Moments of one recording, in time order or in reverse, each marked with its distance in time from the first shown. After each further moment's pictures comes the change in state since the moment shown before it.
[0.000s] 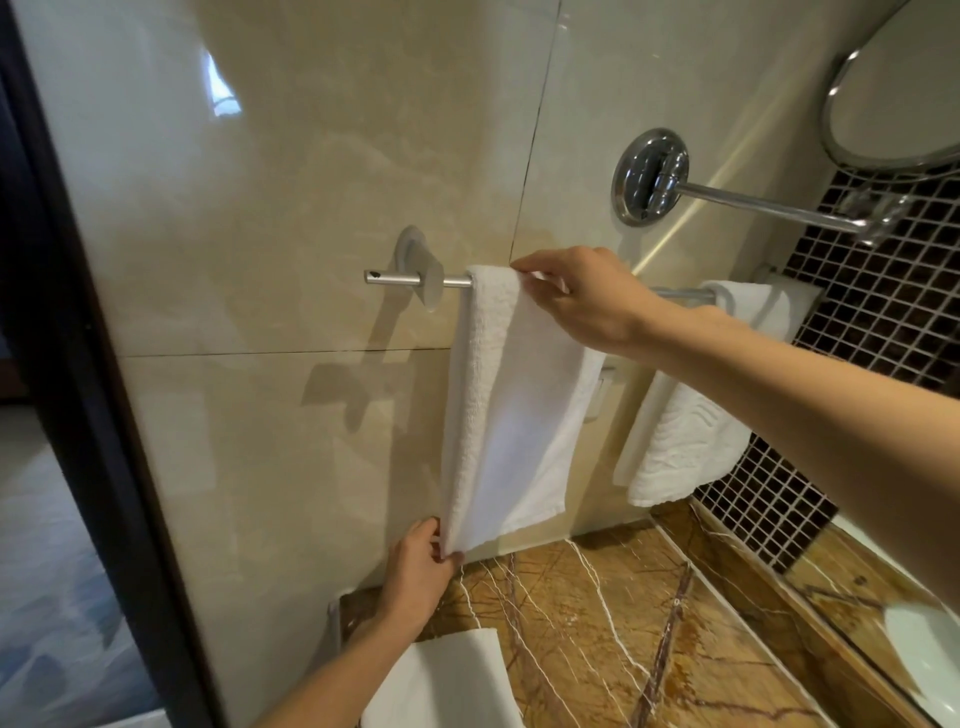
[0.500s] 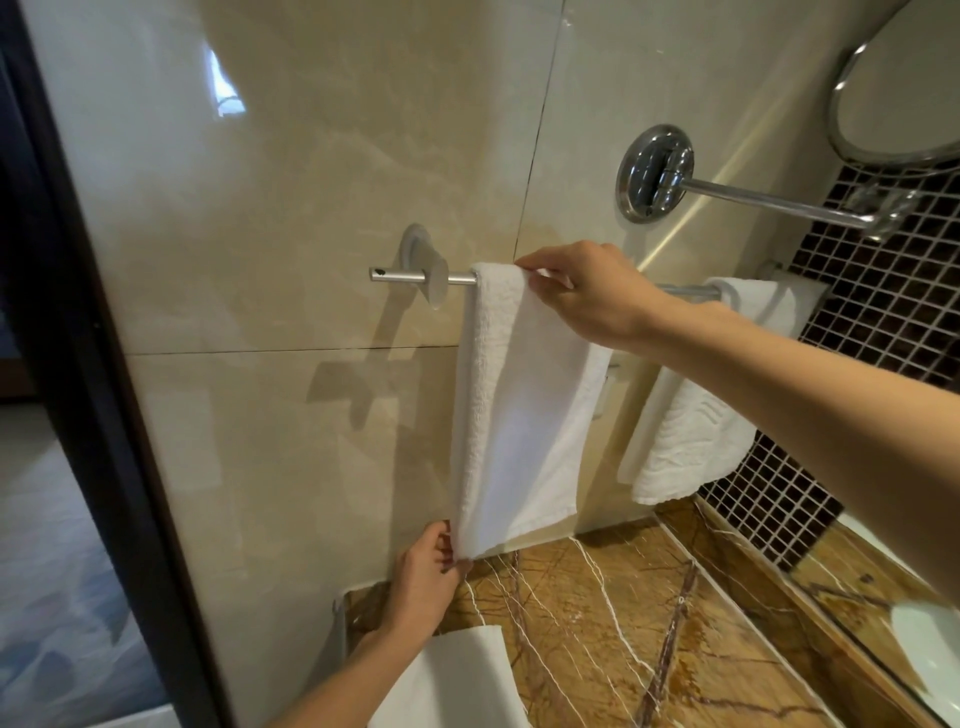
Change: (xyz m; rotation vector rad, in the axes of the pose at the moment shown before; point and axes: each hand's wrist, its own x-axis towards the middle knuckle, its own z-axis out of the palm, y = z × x) left_hand -0.011 -0.010 0.003 -0.147 -0.025 -0.017; right_hand 0.001 -0.001 0.000 0.004 -0.005 0.020
